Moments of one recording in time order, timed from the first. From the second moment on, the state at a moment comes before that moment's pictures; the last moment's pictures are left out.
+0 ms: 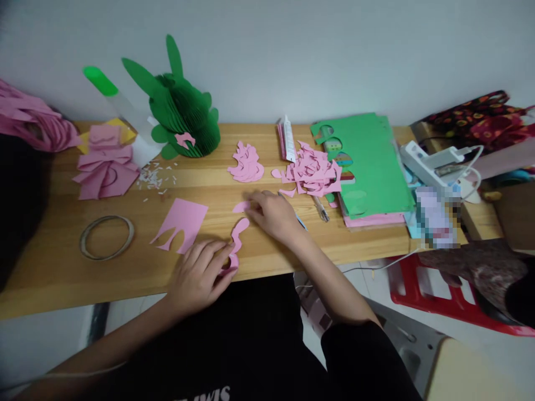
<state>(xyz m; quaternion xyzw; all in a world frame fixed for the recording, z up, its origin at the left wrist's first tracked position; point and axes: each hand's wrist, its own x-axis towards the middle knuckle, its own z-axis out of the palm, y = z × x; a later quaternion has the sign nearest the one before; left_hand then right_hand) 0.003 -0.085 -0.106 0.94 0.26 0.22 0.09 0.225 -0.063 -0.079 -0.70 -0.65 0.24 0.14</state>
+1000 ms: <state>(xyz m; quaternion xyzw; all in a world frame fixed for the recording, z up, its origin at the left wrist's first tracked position) -0.038 -0.087 -0.106 0.60 0.44 0.38 0.55 0.185 -0.147 -0.082 -0.64 -0.51 0.43 0.38</state>
